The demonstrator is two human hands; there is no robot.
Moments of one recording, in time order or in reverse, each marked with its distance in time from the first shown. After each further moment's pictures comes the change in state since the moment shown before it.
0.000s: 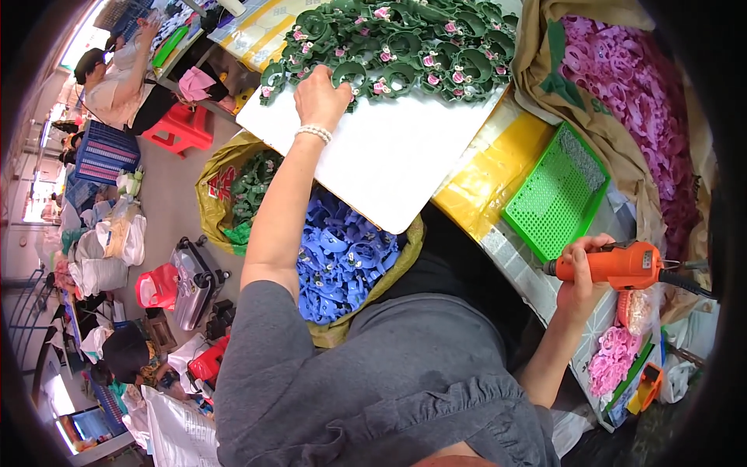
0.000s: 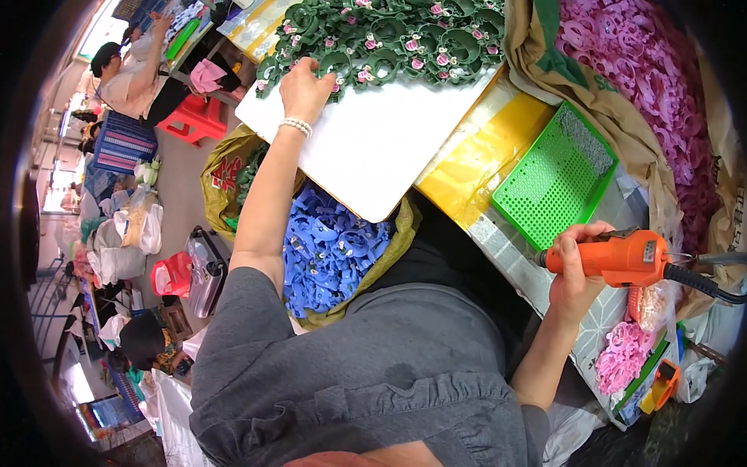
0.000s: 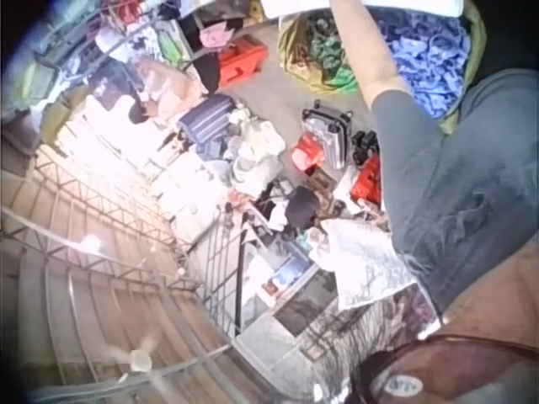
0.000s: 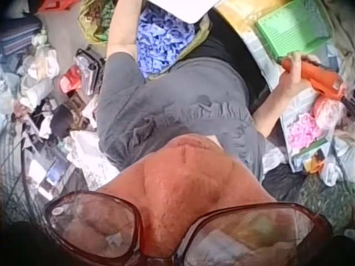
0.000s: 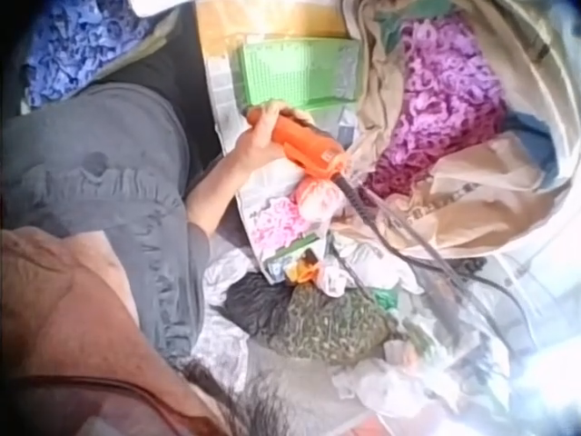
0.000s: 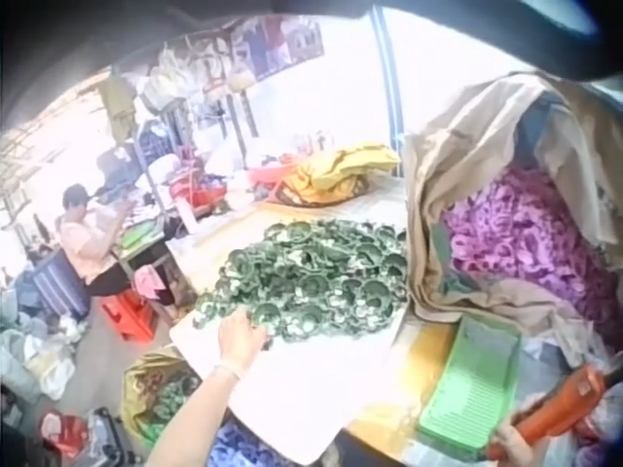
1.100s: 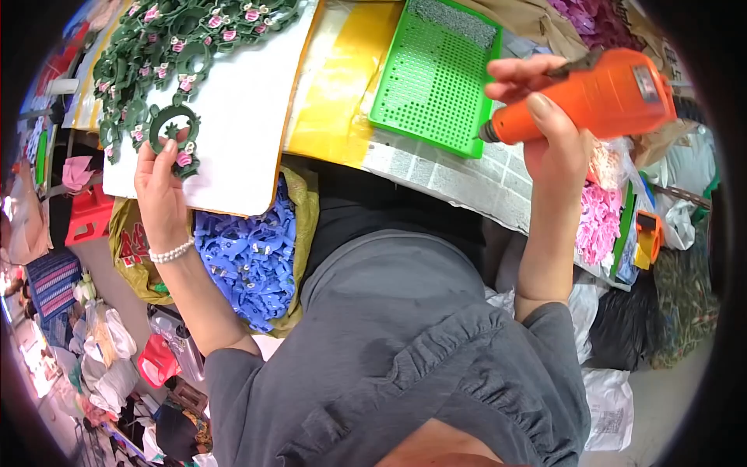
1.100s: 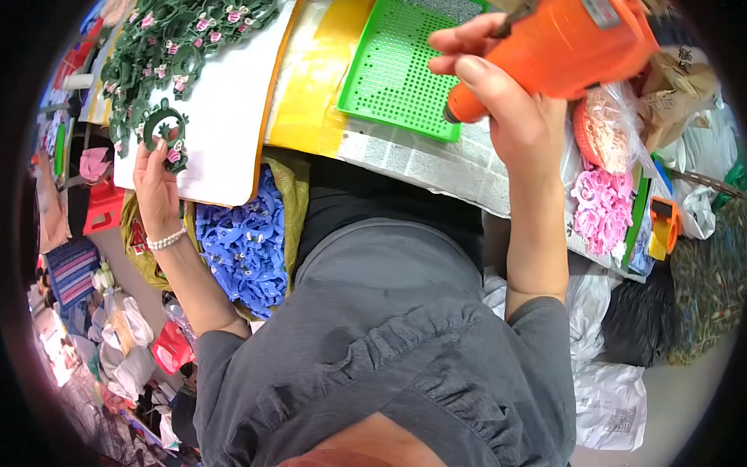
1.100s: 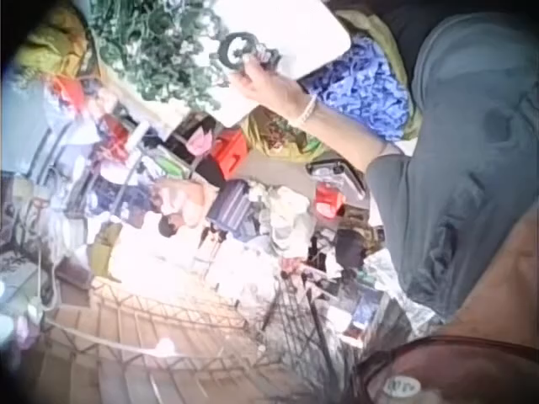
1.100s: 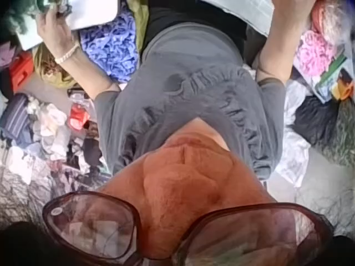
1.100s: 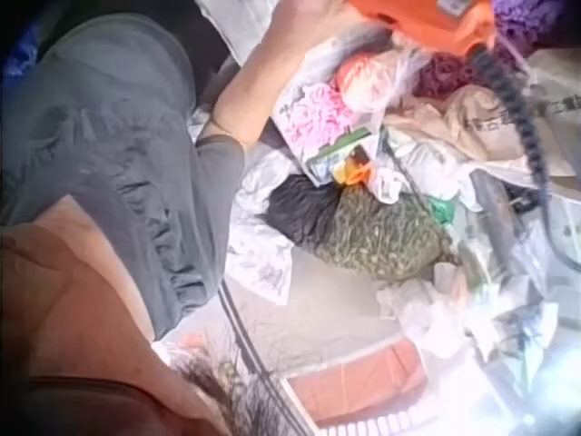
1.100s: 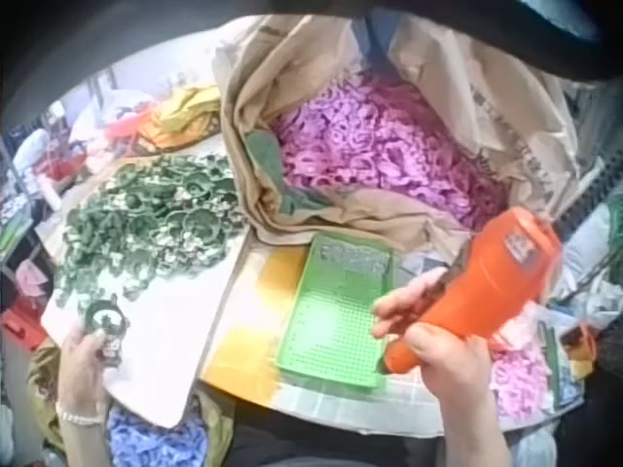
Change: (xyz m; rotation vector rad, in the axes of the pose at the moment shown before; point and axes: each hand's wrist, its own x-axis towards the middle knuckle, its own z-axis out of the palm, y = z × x) left_hand -0.090 0.022 -0.045 -1.280 -0.422 -0.248; right_hand 0.041 -0.038 -0.011 -0.150 -0.090 -0.068
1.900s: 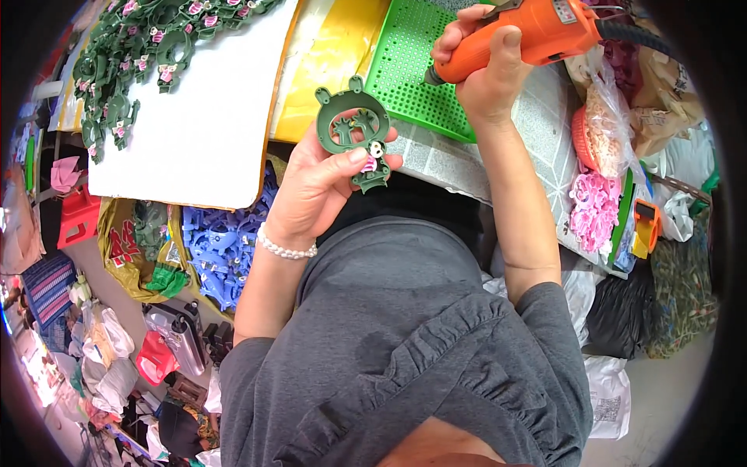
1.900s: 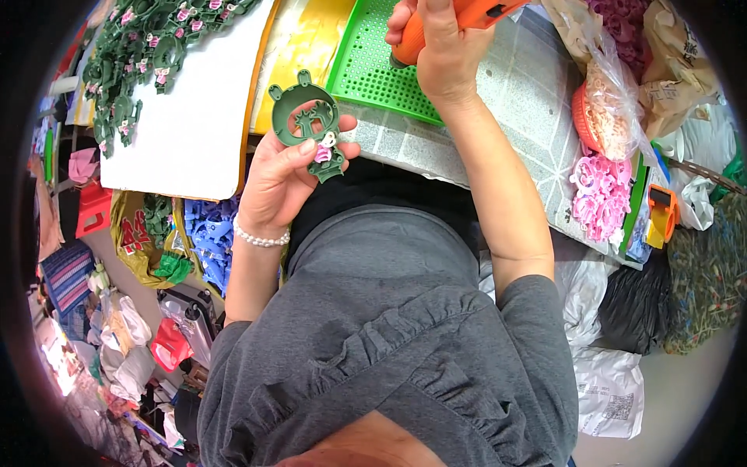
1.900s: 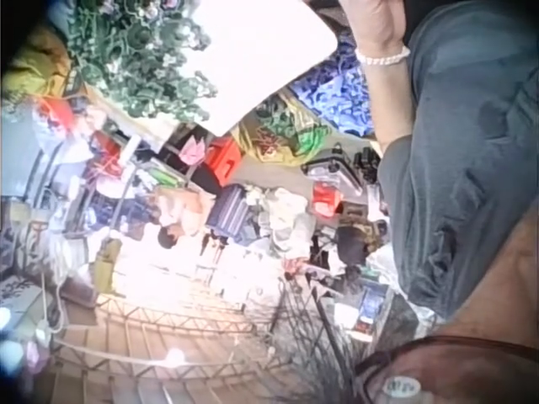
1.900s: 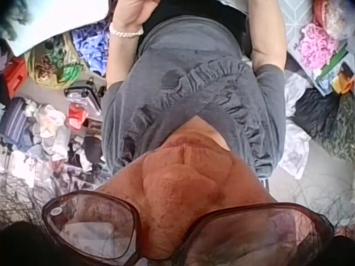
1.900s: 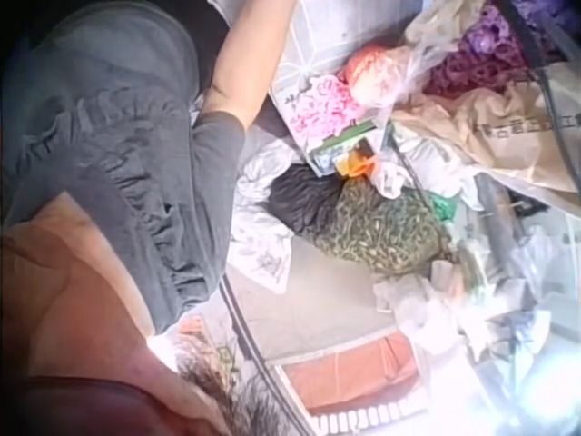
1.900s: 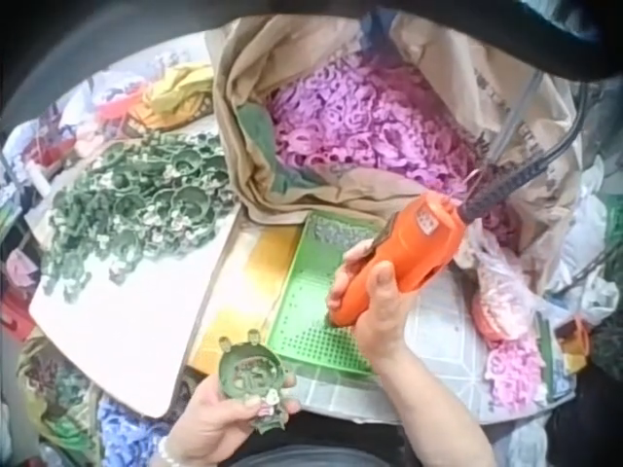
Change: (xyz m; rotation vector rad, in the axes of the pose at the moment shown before) left_hand -0.079 -0.038 0.149 -0.648 -0.551 -0.590; right_hand 0.027 0.075 0.031 0.261 0.176 -0.116
